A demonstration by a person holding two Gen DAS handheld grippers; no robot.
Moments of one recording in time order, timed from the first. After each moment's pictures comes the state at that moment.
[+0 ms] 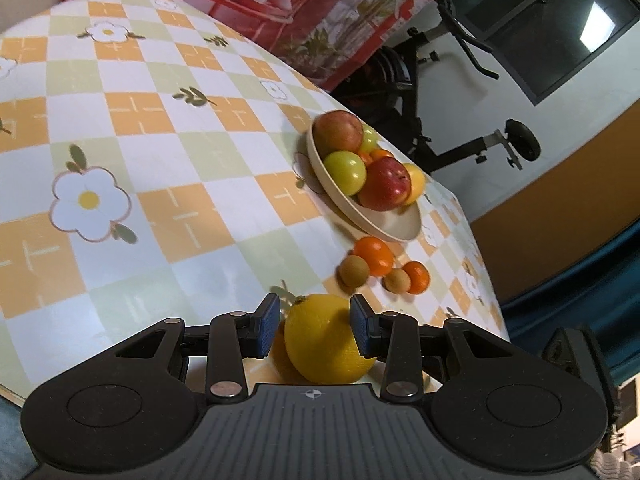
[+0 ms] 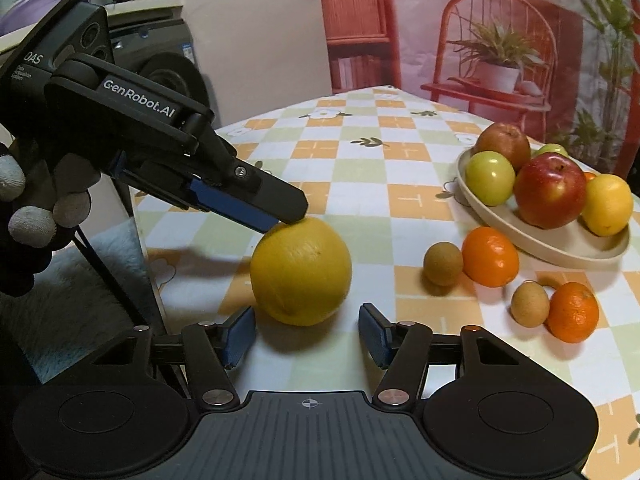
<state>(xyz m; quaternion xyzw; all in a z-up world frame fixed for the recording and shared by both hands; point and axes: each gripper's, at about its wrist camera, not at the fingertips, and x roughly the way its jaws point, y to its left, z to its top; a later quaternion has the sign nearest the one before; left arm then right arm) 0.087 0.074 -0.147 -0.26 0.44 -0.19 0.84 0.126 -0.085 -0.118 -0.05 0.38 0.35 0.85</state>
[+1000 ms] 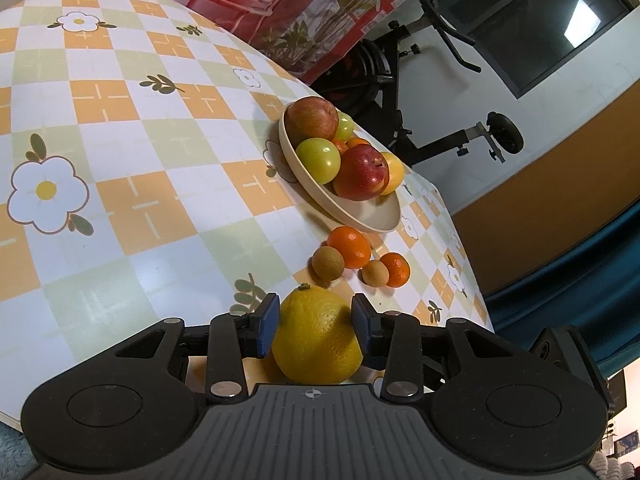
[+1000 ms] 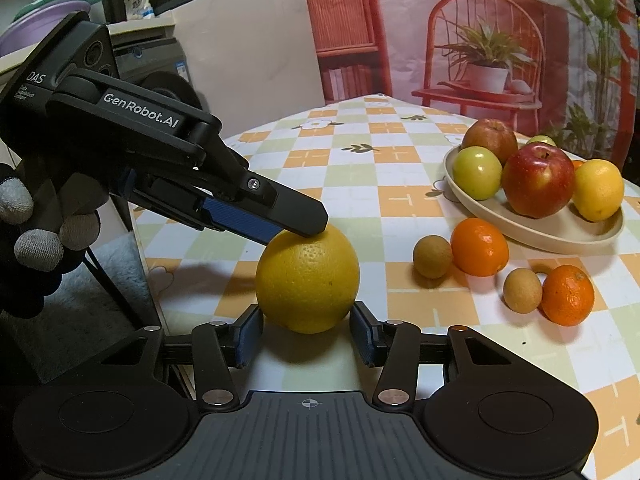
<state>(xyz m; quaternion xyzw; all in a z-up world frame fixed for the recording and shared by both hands) 0.090 0.059 -0.154 -0.26 0.43 -0.22 0.83 0.122 -0.097 -0.122 -0.02 0.37 0.35 0.86</state>
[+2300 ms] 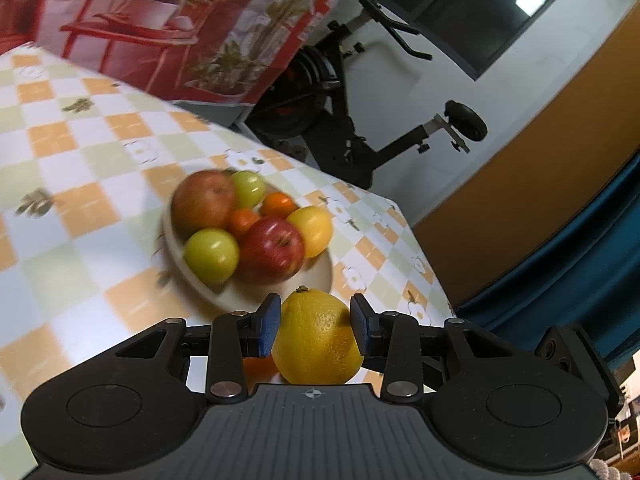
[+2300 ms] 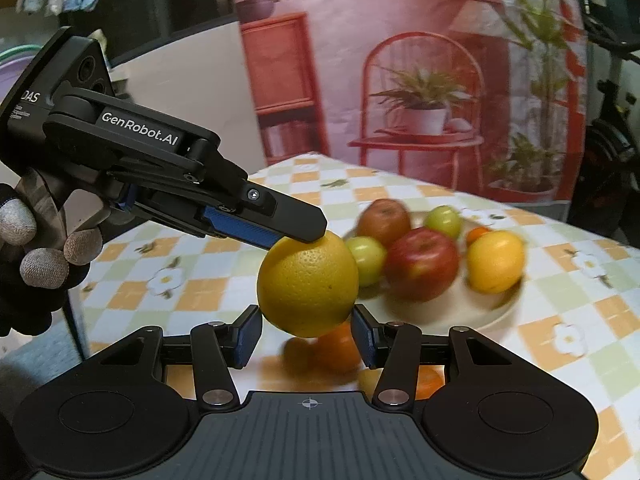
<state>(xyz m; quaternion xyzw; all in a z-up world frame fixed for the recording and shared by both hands) 0.179 -0.014 -0.095 -0.20 0.40 -0.28 0.85 0.176 -0.167 -0.069 0.01 0.32 0.29 0.90</state>
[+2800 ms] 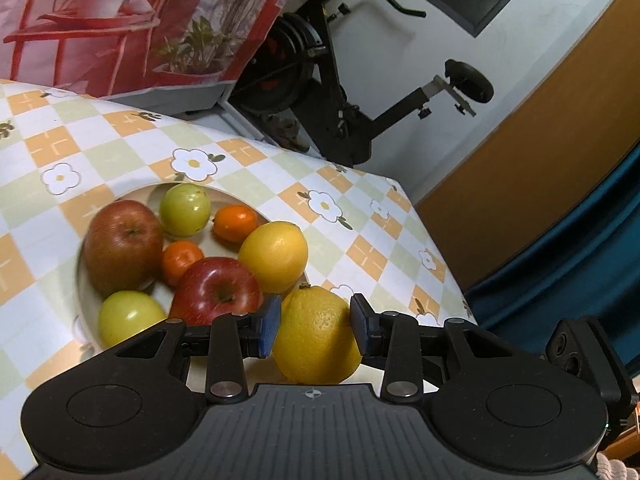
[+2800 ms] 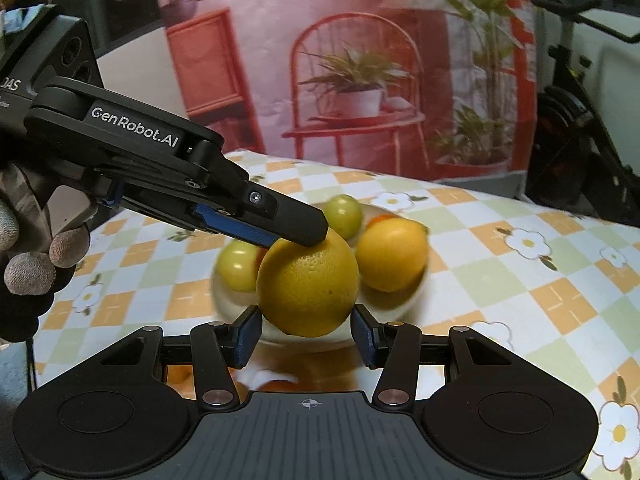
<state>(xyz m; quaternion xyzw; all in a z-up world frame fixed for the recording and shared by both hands) 0.252 -0.093 -0.109 -0.15 0.44 -0.30 0.83 0.234 -0.233 -0.092 0.03 0.35 0.22 0.91</state>
